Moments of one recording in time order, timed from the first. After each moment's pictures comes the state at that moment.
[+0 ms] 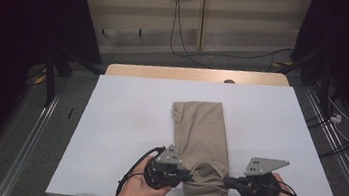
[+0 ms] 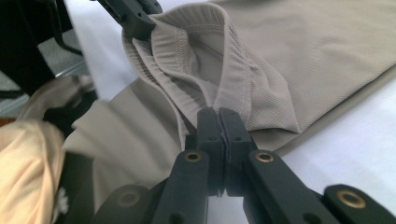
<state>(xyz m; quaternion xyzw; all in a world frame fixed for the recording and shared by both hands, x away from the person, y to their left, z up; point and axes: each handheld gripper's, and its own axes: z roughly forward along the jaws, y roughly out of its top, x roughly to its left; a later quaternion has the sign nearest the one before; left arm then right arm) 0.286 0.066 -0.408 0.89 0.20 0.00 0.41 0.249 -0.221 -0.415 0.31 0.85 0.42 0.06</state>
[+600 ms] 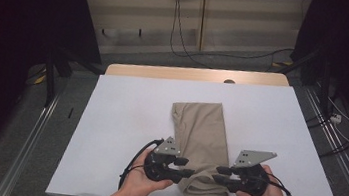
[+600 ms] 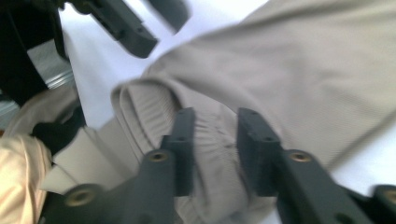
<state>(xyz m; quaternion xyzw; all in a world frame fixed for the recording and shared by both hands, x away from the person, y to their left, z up) 0.313 0.064 -0.411 0.88 0.22 0.01 0.41 0.273 -0.199 -0.419 0.31 0.85 0.42 0.06</state>
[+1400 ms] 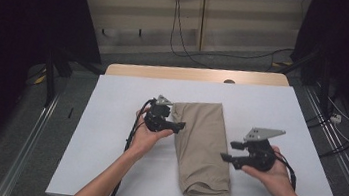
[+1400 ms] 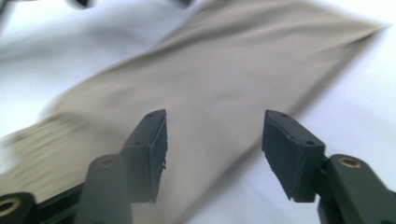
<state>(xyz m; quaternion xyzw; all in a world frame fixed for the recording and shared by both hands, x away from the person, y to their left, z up) 0.458 0.073 -0.427 0.84 0.36 0.11 0.39 0.333 -0.232 -0.413 0.37 0.82 0.42 0.11</state>
